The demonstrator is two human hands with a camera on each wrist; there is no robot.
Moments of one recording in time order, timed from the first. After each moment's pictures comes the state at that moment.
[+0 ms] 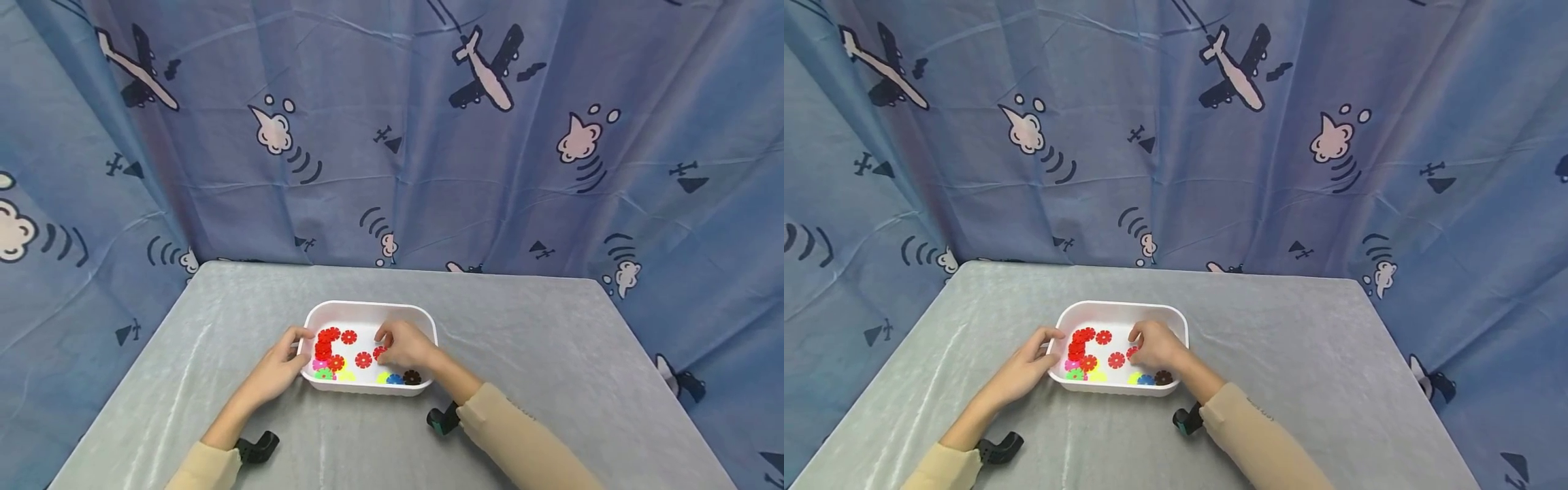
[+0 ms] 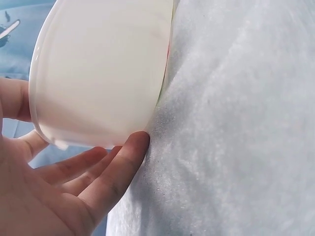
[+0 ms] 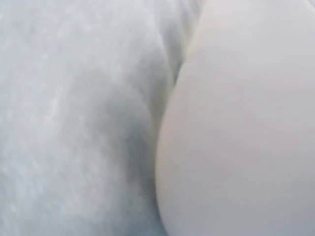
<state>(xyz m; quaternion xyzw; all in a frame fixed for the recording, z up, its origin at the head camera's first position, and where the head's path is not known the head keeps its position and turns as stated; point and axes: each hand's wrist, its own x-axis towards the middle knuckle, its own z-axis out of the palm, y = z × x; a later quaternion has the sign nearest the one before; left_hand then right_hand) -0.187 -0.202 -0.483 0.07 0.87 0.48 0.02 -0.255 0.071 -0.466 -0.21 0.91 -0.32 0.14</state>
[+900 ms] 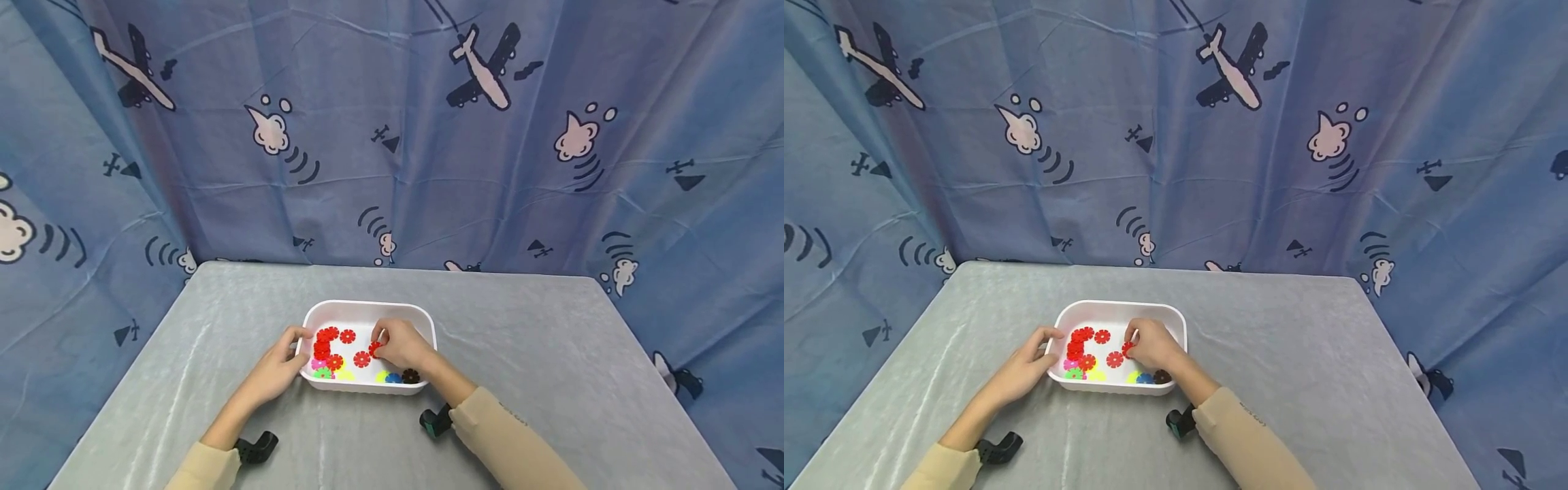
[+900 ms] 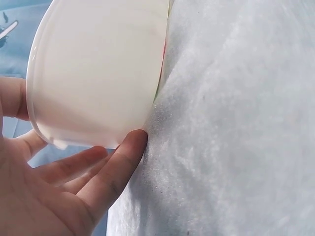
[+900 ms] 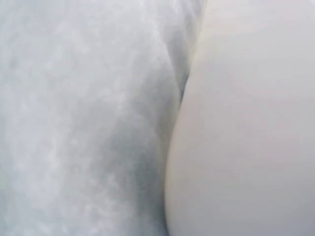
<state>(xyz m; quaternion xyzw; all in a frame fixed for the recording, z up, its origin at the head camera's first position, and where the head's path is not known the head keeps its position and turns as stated) -0.184 -0.201 -0.480 0.06 0.88 0.47 0.03 -0.251 0.065 -0.470 -0.19 0.91 -0.34 0.11</state>
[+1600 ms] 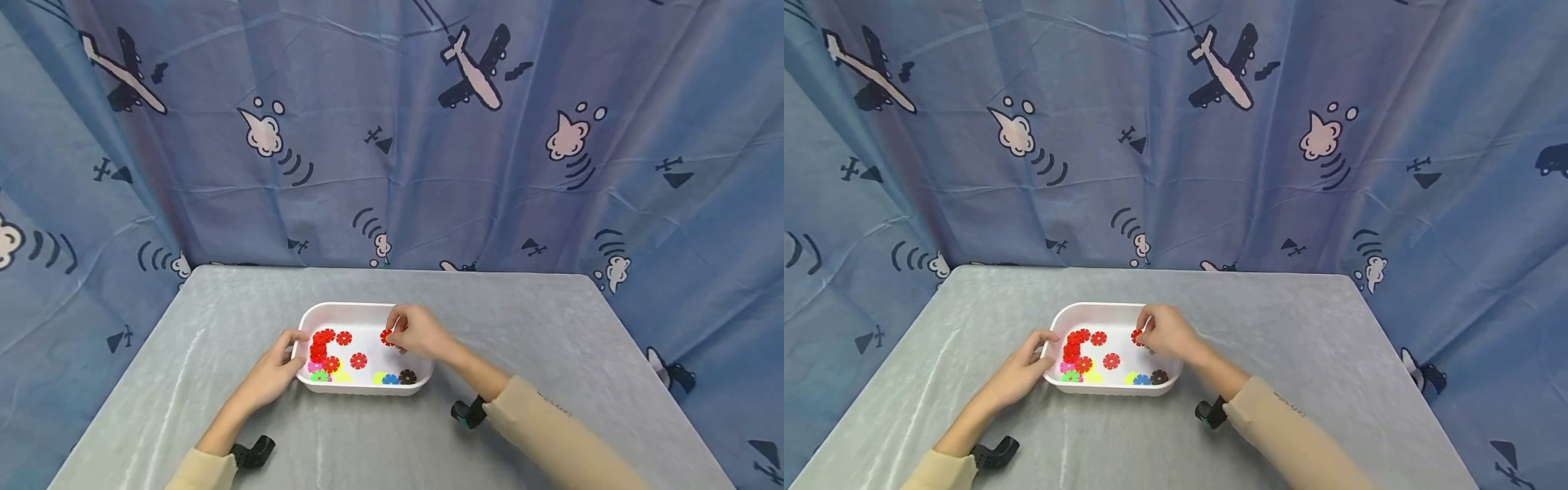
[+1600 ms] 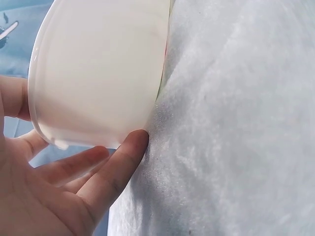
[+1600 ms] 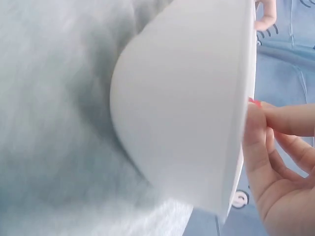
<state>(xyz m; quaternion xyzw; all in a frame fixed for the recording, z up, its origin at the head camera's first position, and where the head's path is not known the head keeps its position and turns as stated) -0.184 -0.203 -0.481 0.06 0.88 0.46 0.02 -0.242 0.096 -0.422 -0.18 0.88 -0.42 0.12</state>
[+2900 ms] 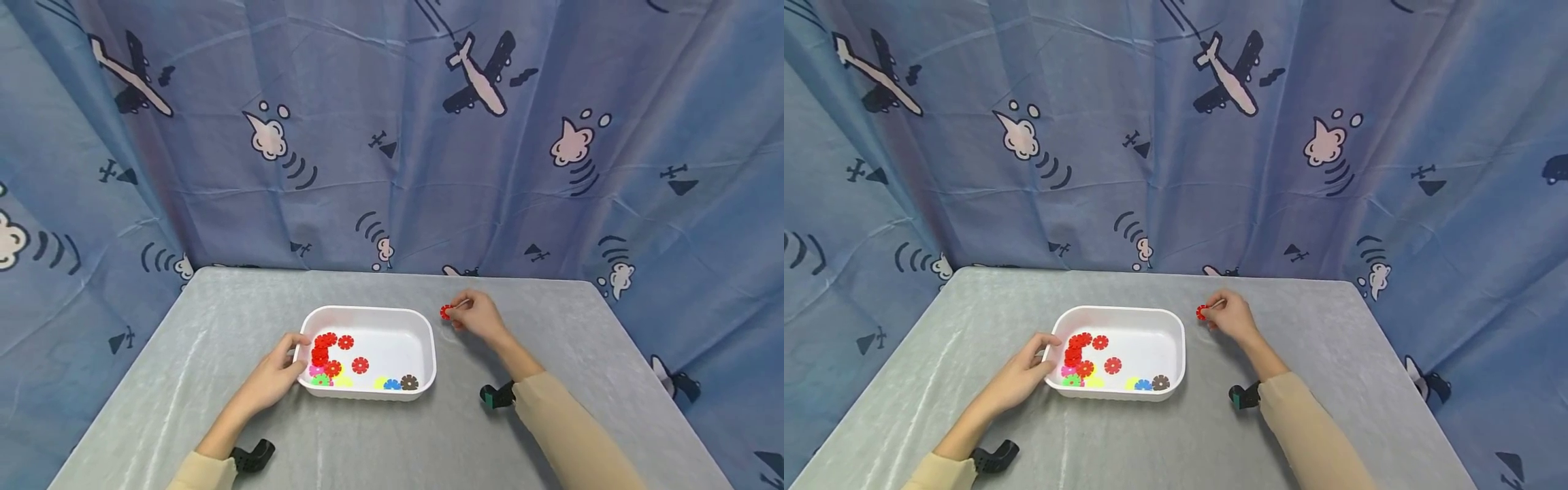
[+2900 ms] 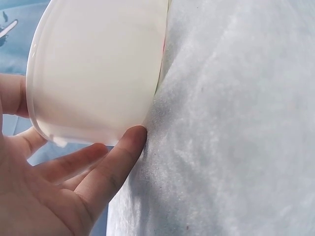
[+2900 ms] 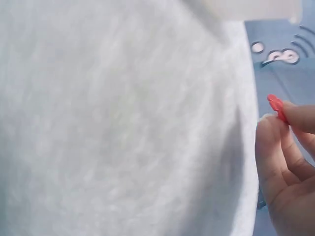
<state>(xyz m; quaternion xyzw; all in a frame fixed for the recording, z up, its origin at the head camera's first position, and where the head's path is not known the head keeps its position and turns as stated) -0.185 -0.204 -0.481 0.07 0.88 0.47 0.02 -0.311 0.203 -0.470 -0.02 0.85 -0.52 0.03</state>
